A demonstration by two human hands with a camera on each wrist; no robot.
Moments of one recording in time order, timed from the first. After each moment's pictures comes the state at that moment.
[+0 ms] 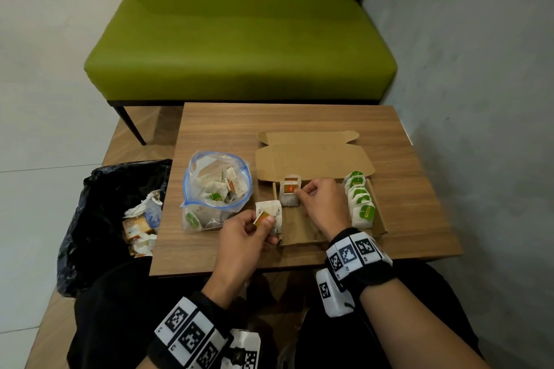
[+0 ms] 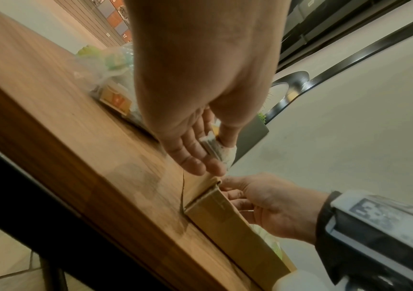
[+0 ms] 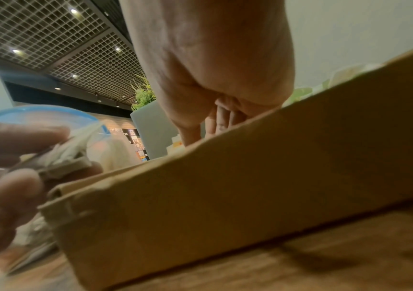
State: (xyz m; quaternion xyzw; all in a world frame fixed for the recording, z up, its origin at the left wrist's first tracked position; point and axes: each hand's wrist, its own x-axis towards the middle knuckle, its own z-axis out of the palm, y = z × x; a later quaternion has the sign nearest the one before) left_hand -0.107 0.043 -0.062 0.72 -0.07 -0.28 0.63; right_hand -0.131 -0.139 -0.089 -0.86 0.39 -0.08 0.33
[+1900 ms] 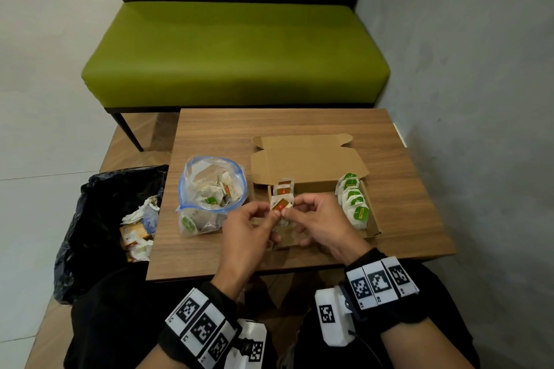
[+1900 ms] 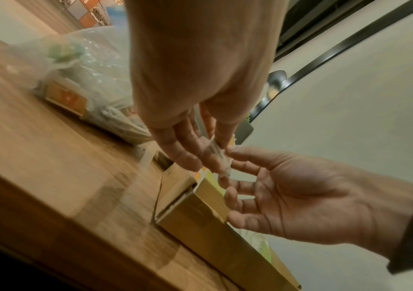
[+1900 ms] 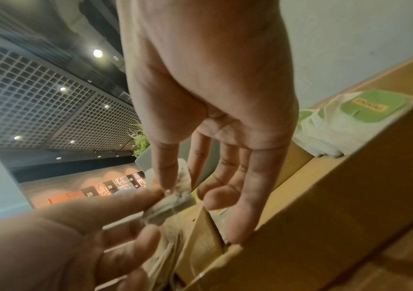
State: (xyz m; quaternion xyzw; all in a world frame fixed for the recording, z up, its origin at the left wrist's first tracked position) left_hand -0.104 0.026 -0.055 0.74 -0.13 -0.24 0.61; right_hand -0.167 -0.117 -0.046 -0.70 0.31 -0.02 0.65
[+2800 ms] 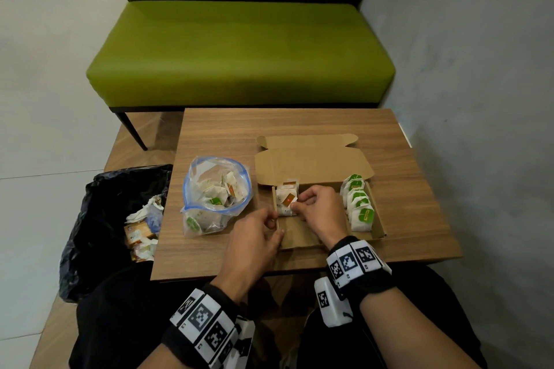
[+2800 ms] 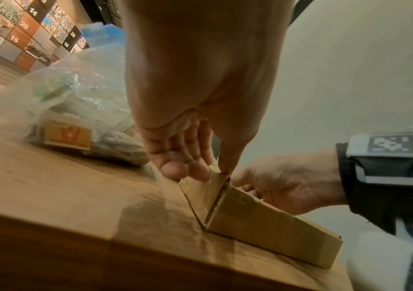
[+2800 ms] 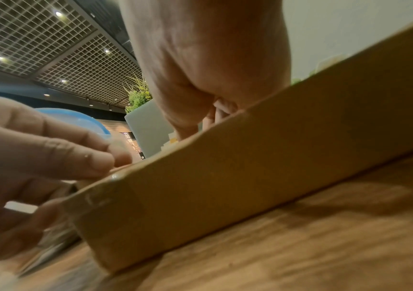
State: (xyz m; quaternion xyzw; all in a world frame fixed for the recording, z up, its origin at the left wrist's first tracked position) left_hand -0.097 0.030 -0.070 0.88 -0.26 -0.18 0.36; right_hand -0.136 -0.134 -0.091 -0.82 0.39 -0.06 0.41
